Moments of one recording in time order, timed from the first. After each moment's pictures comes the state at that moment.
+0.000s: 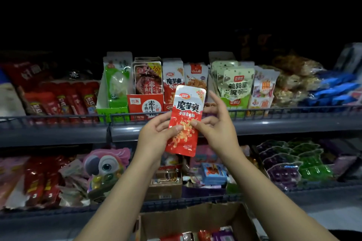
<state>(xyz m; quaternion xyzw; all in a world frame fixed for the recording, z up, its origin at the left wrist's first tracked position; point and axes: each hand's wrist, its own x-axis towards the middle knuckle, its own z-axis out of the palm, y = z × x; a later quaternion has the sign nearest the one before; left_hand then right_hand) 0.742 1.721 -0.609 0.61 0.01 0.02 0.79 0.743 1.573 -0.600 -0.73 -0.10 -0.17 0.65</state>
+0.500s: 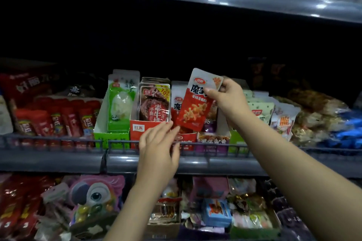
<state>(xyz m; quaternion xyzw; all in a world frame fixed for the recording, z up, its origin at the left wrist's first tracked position) 0.802 1.734 -0.622 0.88 -0.10 0.36 0.28 0.863 1.575 -0.504 -0.79 -0.11 -0.20 0.58</state>
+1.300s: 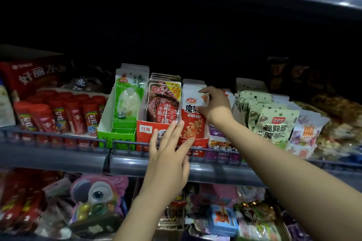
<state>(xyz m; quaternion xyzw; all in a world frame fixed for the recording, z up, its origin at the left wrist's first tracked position) 0.817 1.737 -0.639 0.91 -0.15 0.32 0.20 0.932 1.610 -0.542 -0.92 -0.08 -0.19 0.34</state>
